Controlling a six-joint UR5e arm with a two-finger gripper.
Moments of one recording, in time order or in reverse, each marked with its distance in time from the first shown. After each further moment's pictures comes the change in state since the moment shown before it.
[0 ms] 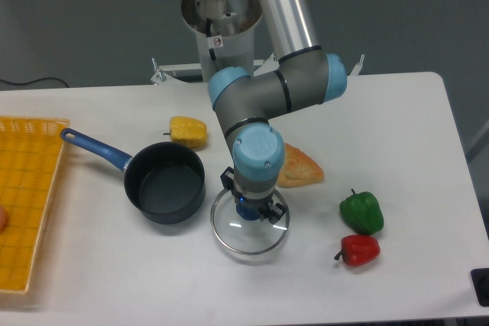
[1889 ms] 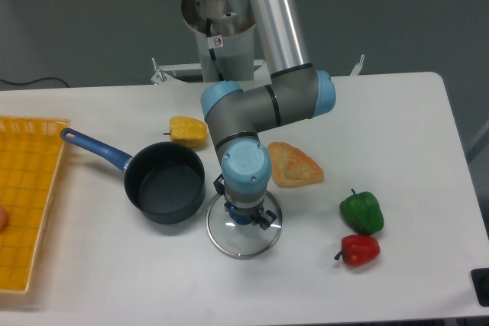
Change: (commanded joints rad) arm -0.017 -0.020 -0.009 0.011 0.017 0.005
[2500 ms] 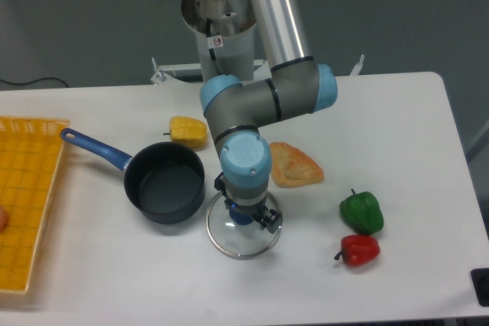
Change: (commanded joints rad) arm 0.006 0.066 0.034 0.005 0.009 0.040
